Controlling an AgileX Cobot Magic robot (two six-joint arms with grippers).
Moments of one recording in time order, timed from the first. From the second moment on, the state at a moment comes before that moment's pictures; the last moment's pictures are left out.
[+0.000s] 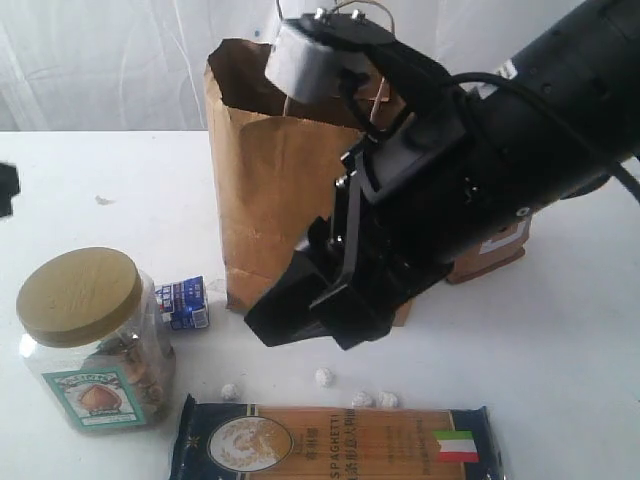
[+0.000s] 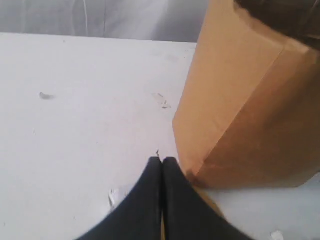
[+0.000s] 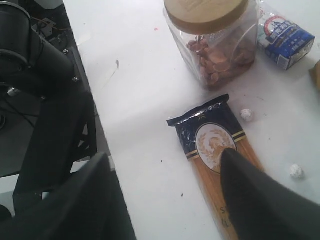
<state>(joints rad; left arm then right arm) -0.31 0.76 -0.55 -0.34 0.27 0.11 0.66 1.29 -1.14 0.70 1.03 -0.70</state>
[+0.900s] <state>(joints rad) -0.31 0.57 -0.17 -0.35 0.16 0.00 0.66 1.25 -1.03 0.70 0.96 -0.71</state>
